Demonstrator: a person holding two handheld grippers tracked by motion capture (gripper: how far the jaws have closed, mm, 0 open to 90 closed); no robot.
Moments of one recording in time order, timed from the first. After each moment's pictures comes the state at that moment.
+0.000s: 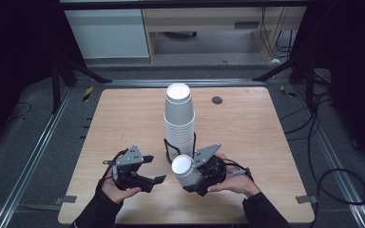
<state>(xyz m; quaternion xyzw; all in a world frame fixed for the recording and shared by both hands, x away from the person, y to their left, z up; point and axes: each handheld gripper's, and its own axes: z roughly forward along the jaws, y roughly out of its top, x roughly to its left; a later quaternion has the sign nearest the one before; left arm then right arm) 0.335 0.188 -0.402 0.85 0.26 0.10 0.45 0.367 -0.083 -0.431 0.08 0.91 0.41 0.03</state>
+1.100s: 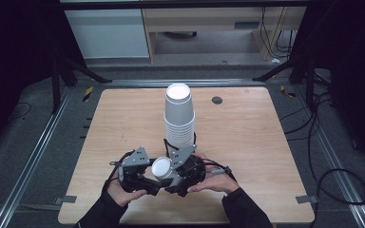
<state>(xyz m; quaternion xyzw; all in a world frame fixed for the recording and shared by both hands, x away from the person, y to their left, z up) 0.332 0.171 -0.402 0.84 0.25 0.07 0.47 0.369 -0.028 -0.433 0.05 0.92 0.40 0.03</state>
